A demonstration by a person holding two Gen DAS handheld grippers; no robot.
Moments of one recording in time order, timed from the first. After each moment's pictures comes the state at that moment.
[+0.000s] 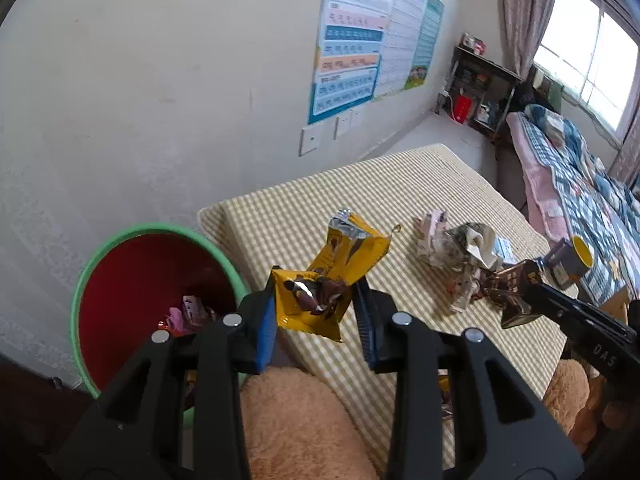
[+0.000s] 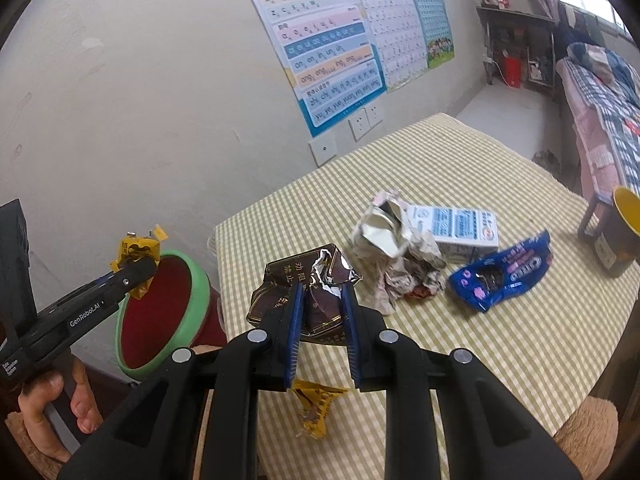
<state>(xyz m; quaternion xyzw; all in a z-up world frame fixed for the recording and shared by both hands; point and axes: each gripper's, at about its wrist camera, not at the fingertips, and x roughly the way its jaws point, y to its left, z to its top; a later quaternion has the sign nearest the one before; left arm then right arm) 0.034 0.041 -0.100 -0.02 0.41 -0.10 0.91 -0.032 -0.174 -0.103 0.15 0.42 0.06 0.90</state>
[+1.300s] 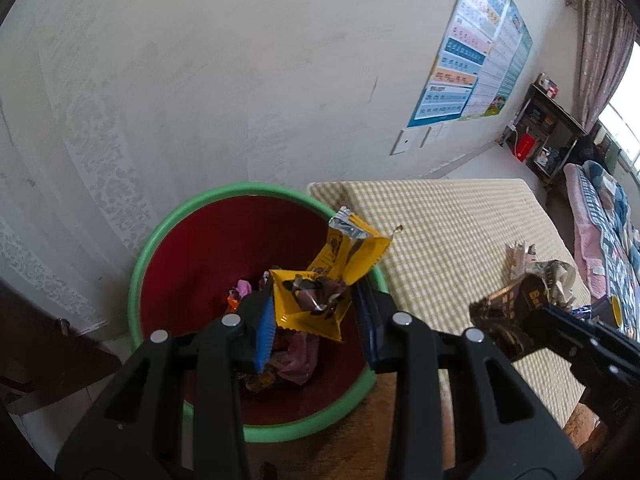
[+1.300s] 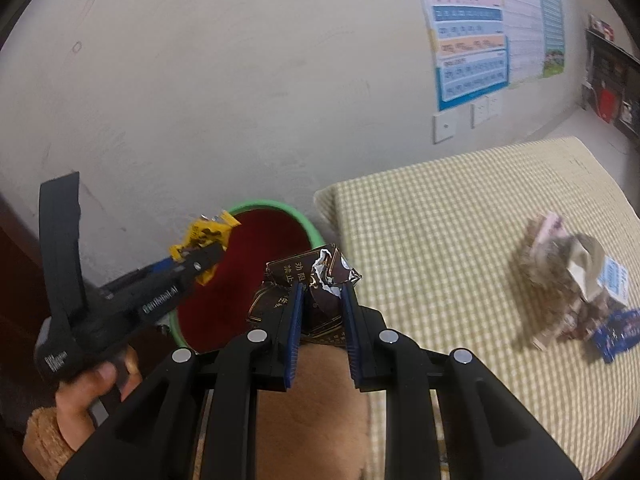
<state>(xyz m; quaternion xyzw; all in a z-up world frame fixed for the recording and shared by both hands) 0.042 0.165 -0.134 -0.10 0.43 0.01 0.90 0.026 -0.017 -0.103 0.06 0.46 0.21 0.86</state>
